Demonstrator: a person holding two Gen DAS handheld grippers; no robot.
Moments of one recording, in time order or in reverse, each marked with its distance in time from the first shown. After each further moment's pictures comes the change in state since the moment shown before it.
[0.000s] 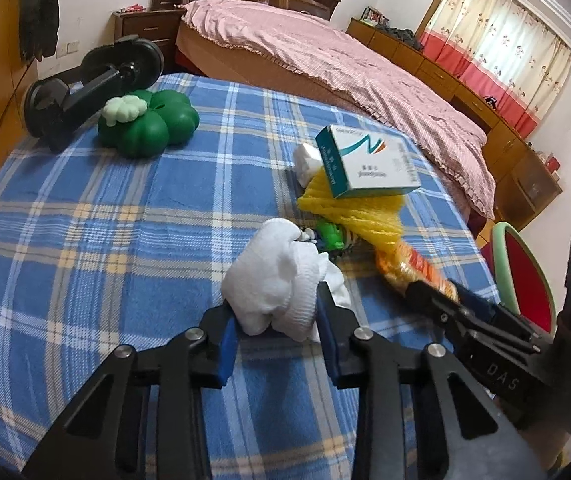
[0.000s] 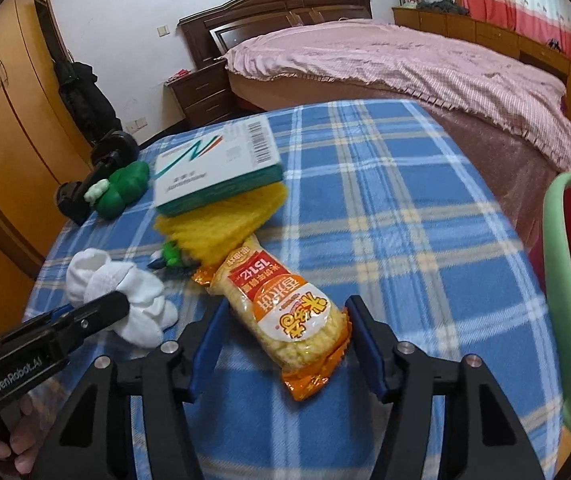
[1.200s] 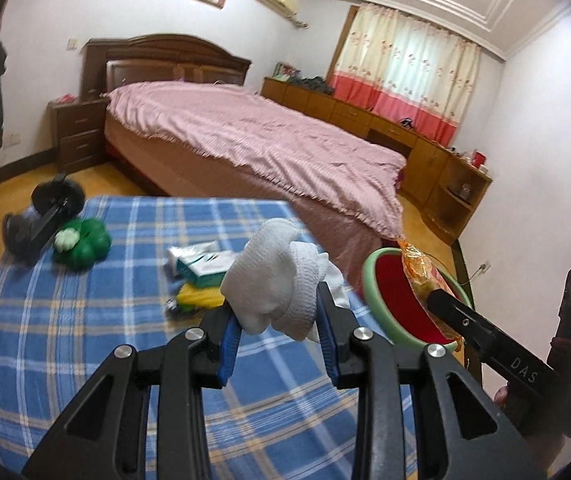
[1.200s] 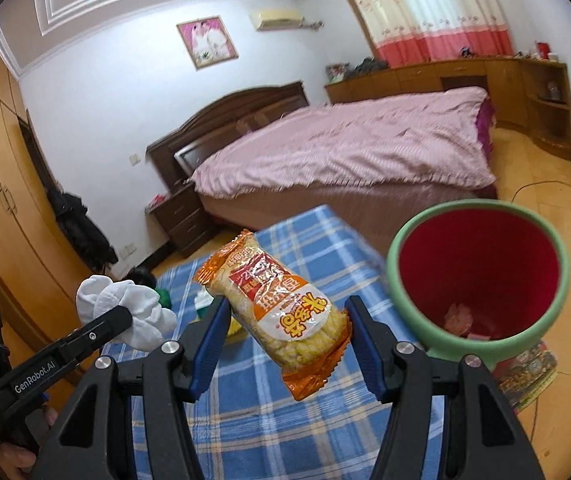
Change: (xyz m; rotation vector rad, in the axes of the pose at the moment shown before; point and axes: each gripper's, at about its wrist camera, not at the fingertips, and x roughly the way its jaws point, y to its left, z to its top) left arm -0.118 -0.104 -0.002 0.221 -0.249 -0.204; right arm -0.195 -0.042 -0.042 0.246 -0.414 -0.055
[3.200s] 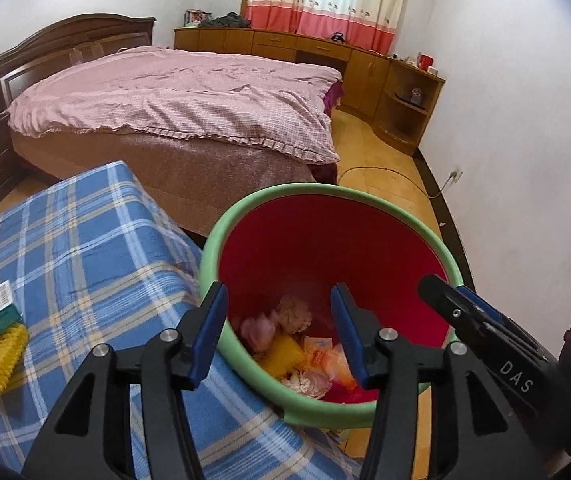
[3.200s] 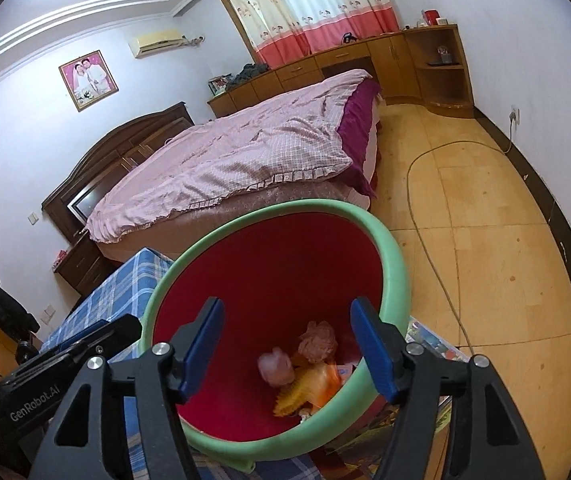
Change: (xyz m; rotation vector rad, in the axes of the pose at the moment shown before) left arm 0.199 -0.180 -0.025 0.243 0.249 -0.114; right arm 0.031 -0.217 0.015 0.236 -0.029 -0.305
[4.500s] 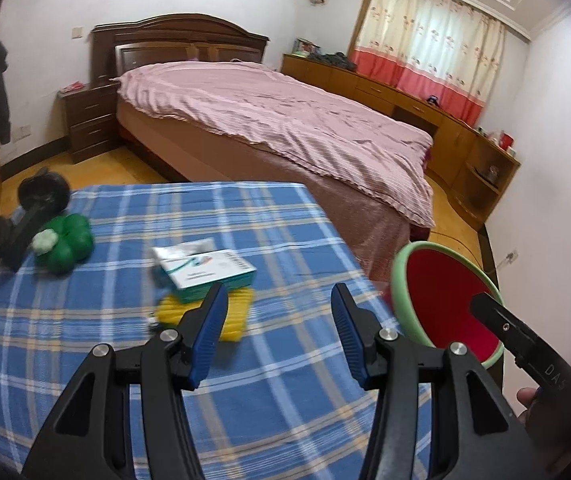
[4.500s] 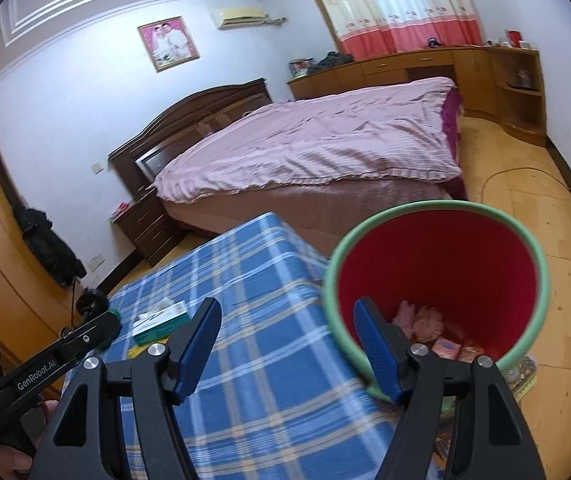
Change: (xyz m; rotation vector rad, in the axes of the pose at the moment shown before) left arm -0.145 0.162 -0.040 -0.283 -0.139 0.215; right arm -0.042 0.160 -0.029 -0.194 0.059 0.204
